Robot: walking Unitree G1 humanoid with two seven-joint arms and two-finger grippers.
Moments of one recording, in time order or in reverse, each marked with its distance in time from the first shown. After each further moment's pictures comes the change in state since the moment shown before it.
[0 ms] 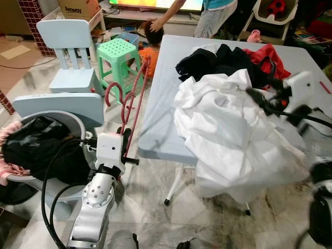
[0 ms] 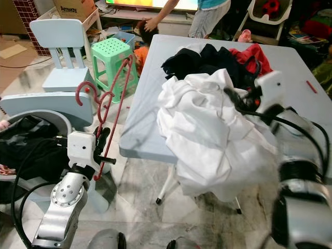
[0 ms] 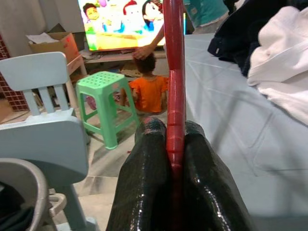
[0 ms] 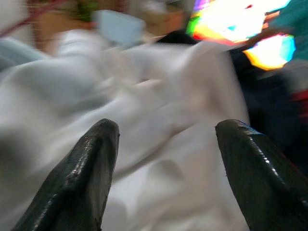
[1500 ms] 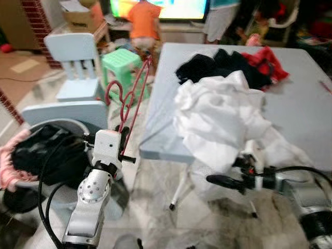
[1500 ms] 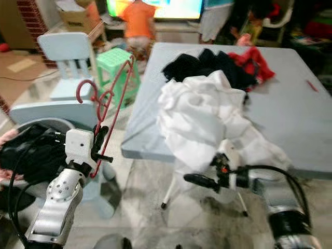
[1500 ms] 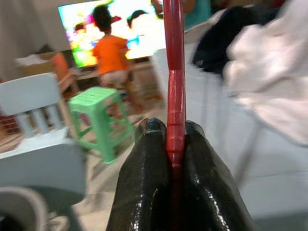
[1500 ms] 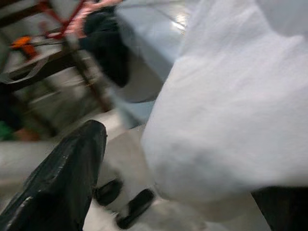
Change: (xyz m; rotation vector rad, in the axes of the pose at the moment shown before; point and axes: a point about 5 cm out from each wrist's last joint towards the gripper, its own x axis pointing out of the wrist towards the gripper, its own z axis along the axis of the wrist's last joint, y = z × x) left arm 0.005 0.004 0.001 0.027 0.002 -0.043; right arm 0.016 0.112 -0.089 0.270 0.292 0.438
